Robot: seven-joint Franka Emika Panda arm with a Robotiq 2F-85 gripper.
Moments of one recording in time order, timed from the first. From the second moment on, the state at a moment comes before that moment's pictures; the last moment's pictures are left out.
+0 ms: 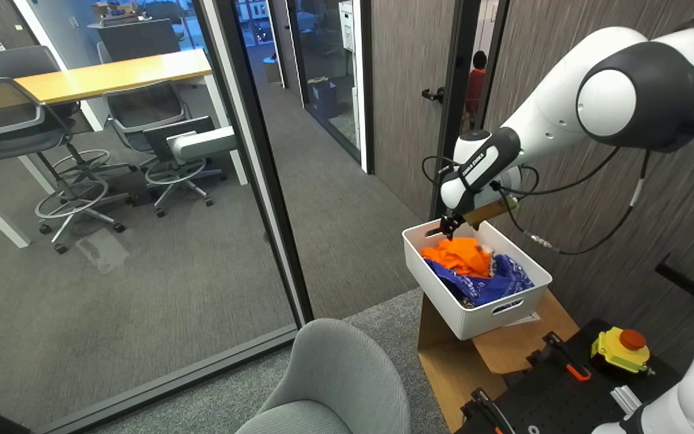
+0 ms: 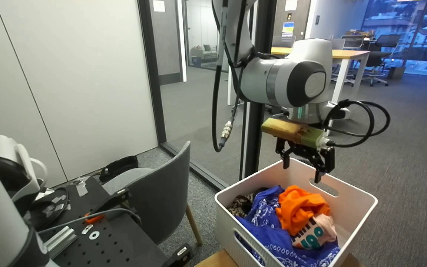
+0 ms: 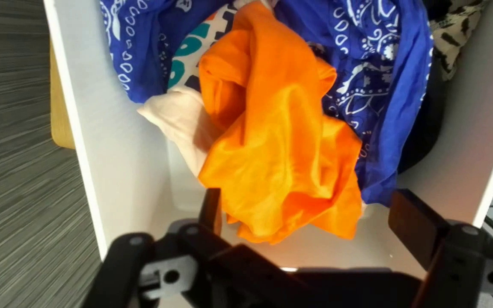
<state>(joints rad) -0.14 0.56 -0.12 -2.03 -0.12 2.64 0.00</state>
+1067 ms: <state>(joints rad) 0.05 -0.11 0.00 -2.45 -0.02 2.13 0.17</state>
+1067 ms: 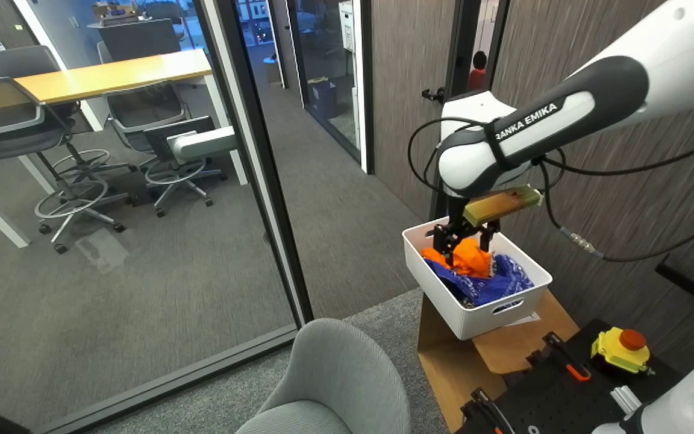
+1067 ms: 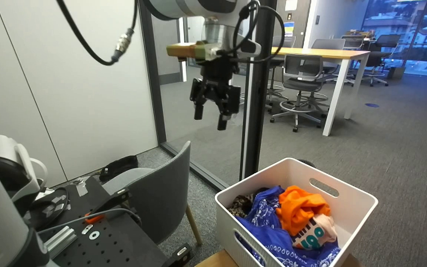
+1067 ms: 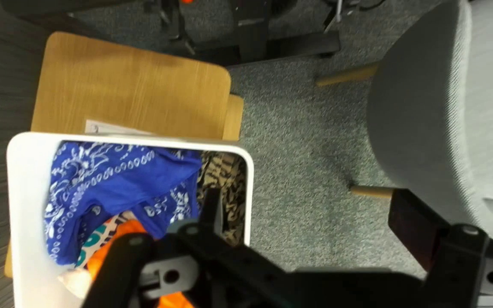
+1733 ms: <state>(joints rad) 0.10 -0.62 0.05 -2.69 0.09 1.89 0.03</state>
